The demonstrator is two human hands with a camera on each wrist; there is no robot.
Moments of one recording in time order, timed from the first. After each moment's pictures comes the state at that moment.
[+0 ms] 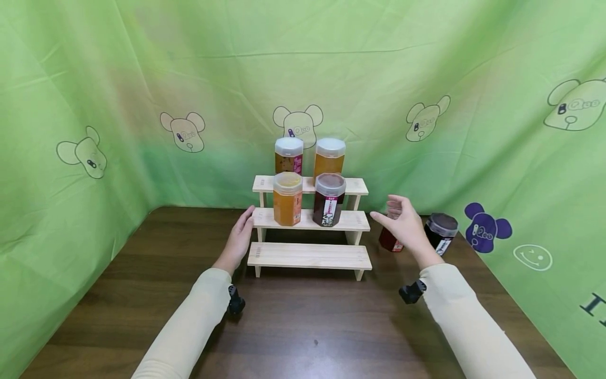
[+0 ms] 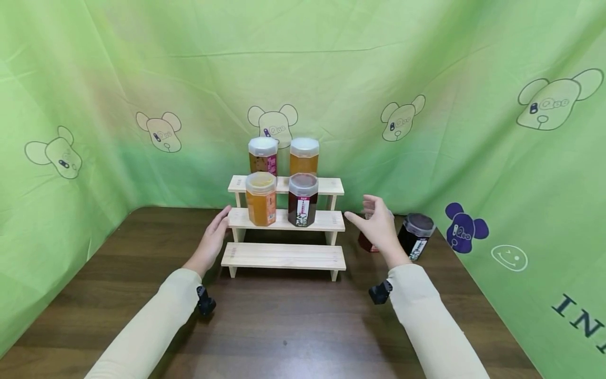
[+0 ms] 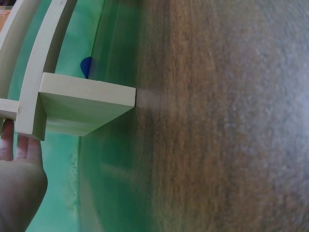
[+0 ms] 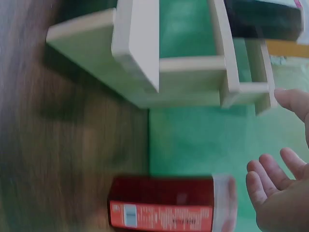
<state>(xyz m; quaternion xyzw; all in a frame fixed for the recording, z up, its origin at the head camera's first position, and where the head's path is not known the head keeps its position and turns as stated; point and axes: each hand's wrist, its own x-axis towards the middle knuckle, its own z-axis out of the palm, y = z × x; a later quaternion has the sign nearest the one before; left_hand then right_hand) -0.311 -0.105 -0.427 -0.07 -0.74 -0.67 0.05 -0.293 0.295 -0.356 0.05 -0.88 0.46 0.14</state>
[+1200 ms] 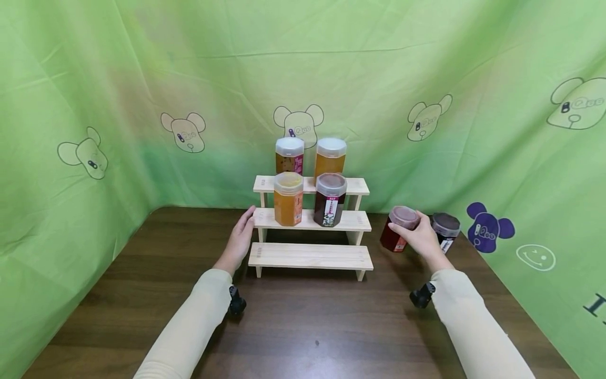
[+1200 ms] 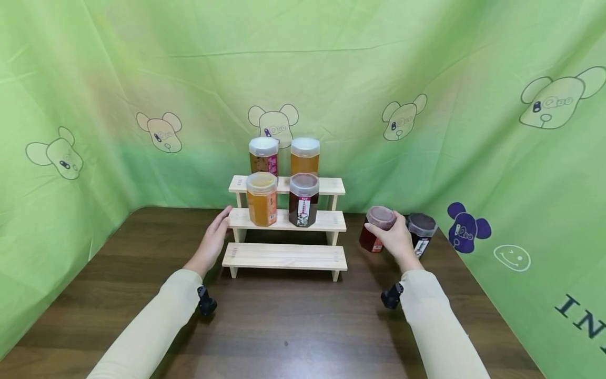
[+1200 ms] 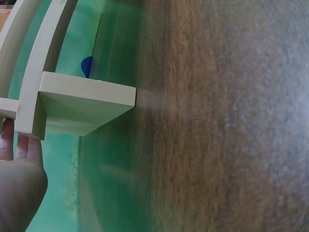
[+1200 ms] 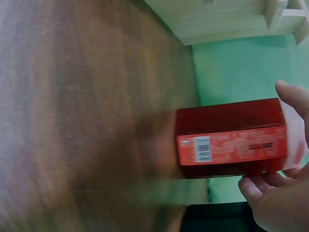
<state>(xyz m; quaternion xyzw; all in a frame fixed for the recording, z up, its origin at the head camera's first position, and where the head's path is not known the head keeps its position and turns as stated) -0.312 -0.106 -0.428 -0.07 -0.74 -0.67 0.05 -0.305 0.346 -0.399 -0.02 -0.89 0.43 0.13</state>
